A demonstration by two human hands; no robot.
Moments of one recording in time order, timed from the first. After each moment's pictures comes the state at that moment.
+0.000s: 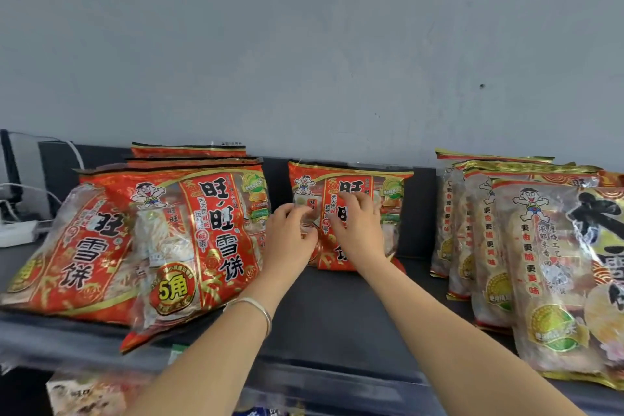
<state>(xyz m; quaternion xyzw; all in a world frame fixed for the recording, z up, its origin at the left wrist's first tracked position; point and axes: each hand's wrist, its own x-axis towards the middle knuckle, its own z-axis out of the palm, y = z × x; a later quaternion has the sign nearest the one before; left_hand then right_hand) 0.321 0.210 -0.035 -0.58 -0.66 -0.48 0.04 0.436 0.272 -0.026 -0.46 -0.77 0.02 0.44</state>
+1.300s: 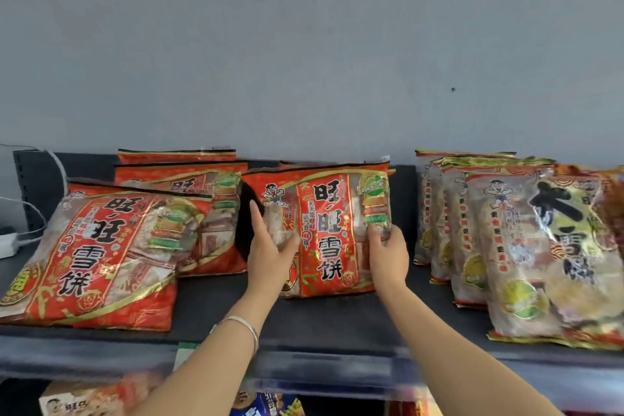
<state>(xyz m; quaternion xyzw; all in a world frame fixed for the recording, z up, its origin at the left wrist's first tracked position) 0.304 0.189 -0.066 -0.54 -0.56 -0.62 -0.11 0.479 0.249 -0.065 -0.54 -0.53 0.25 0.60</state>
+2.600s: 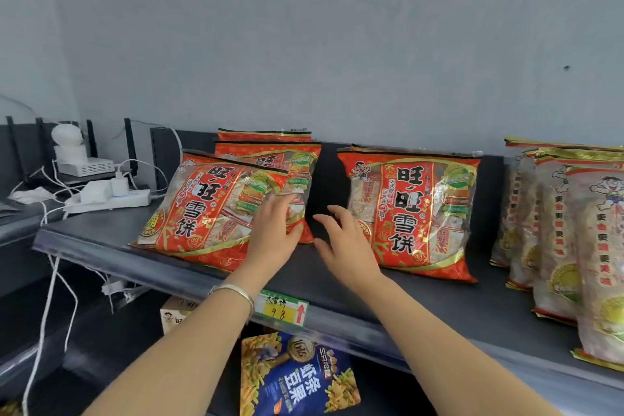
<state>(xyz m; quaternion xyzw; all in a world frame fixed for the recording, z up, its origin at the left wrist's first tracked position) 0.240 0.117 -0.054 -0.55 -0.69 -0.46 0.12 0.375 0.187 -0.072 -0.27 -0.89 0.02 0.36</state>
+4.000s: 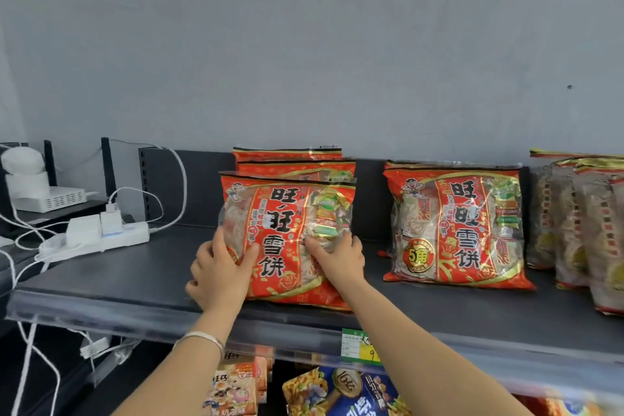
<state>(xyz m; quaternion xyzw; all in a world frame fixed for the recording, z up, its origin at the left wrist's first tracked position) 0.056 0.081 -0.083 -0.36 -0.82 -0.44 0.03 0.218 0.169 -0.069 -0.56 -0.69 0.29 0.35</state>
